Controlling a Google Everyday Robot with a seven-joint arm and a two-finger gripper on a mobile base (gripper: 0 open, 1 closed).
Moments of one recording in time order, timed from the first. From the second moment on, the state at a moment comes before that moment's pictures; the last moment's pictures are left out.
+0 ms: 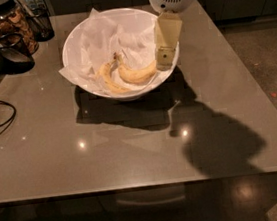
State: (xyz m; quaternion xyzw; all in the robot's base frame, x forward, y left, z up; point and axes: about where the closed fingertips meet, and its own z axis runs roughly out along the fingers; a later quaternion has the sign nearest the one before) arm 0.570 -0.088 0.987 -0.62 0.77 -0.07 0.15
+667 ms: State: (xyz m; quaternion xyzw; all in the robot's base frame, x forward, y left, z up) arm 0.580 -0.068 0.972 -0.64 0.75 -0.08 0.13
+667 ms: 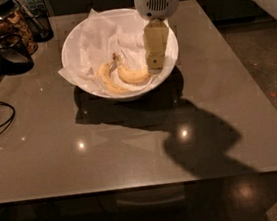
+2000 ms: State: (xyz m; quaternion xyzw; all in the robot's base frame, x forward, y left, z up) arm 0.611 -0.045 0.954 -0.67 0.73 -0.05 0.11
